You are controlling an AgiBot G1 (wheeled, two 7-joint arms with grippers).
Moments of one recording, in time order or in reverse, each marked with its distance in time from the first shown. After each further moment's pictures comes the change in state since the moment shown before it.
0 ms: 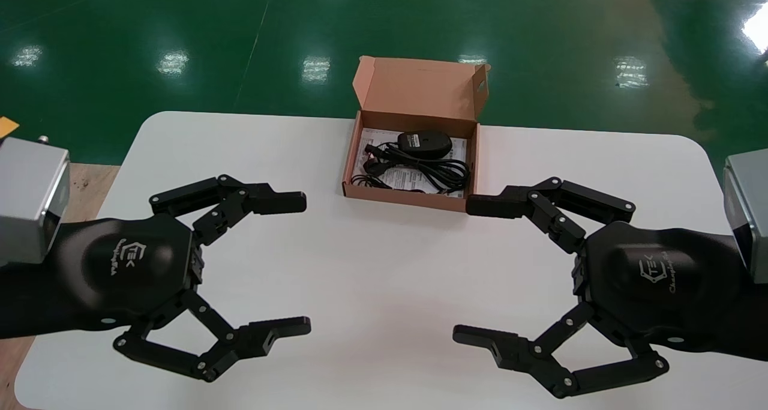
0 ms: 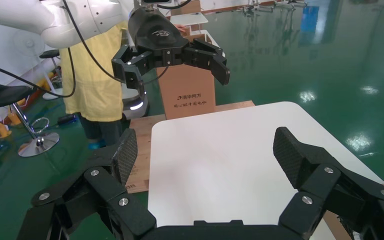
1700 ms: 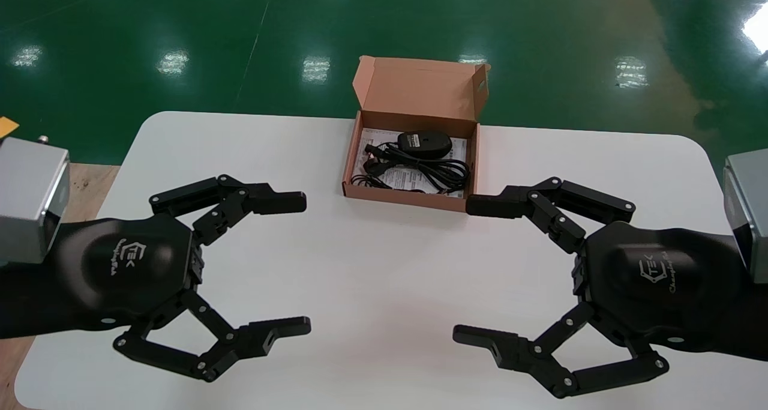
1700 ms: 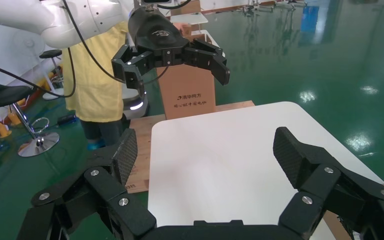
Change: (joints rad) left arm 0.000 0.000 0.000 0.000 0.000 0.000 0.000; right arm 0.000 0.000 0.000 0.000 0.000 0.000 0.000
